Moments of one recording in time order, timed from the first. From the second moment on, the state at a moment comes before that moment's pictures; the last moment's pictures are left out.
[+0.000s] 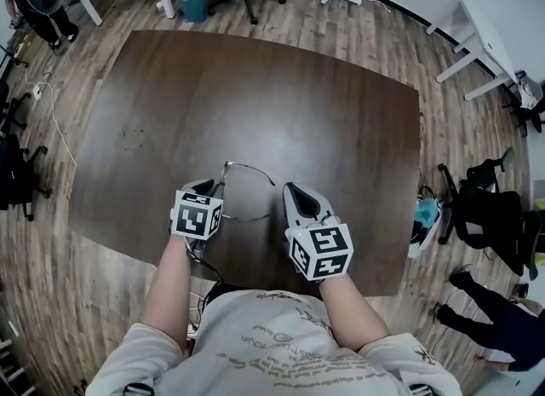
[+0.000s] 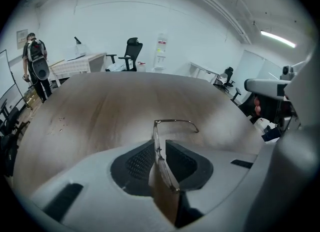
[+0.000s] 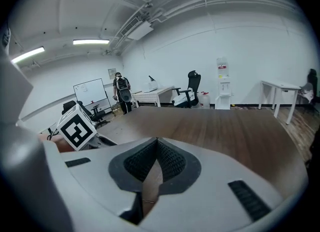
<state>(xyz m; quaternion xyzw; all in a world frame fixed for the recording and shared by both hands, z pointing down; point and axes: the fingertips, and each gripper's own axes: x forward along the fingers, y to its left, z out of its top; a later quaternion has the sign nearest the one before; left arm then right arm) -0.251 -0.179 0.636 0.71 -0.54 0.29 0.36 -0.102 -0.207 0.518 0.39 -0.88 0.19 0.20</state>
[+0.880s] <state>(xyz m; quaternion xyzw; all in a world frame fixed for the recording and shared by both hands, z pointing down) -0.237 -0.189 0.676 0.70 -0.47 0.37 0.38 -0.093 -0.226 0.522 0.42 -0.86 0.21 0.19</state>
